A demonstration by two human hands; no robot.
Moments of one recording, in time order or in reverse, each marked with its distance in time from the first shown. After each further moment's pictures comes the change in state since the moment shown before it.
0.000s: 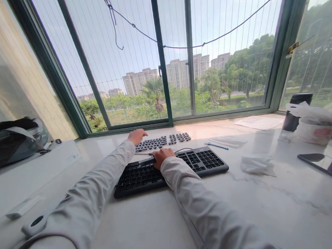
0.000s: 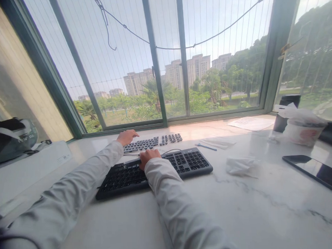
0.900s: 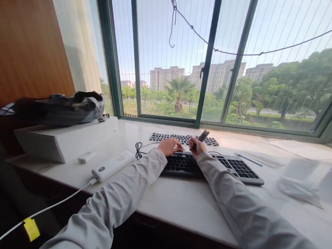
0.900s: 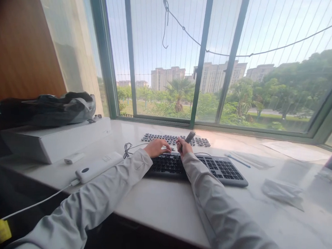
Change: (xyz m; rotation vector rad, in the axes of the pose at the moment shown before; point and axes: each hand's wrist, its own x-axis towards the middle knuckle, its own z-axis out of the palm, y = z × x) left_hand -0.137 0.052 -0.023 -0.412 0.134 0.265; right_hand 0.033 0.001 0.018 1.811 0.317 0.385
